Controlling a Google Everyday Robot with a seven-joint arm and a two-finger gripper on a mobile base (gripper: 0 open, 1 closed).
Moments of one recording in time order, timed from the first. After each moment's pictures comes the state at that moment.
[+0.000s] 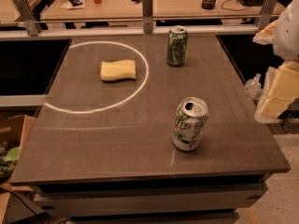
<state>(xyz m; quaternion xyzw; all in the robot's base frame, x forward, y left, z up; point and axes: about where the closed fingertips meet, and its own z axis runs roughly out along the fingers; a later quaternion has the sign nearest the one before) 0.438 -0.216 0.980 -0.60 0.78 -0.04 0.16</state>
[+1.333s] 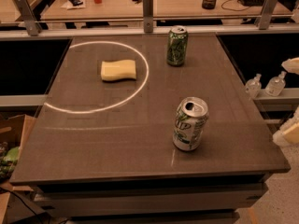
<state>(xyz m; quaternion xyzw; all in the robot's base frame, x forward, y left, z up) 0.410 -0.255 0.949 -0.52 0.80 0.09 0.29</state>
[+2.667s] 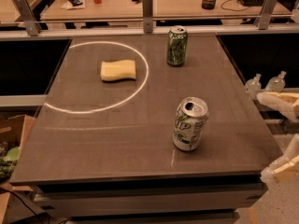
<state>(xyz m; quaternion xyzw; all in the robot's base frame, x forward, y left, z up) 0.365 -0.214 0.908 -0.51 0.73 0.25 0.38</state>
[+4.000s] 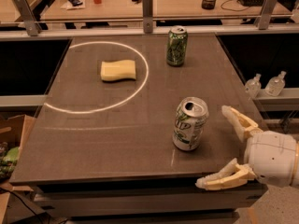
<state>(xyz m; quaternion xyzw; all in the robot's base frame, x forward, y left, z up) 0.381 -0.137 0.854 -0.45 0.66 0.26 0.55</state>
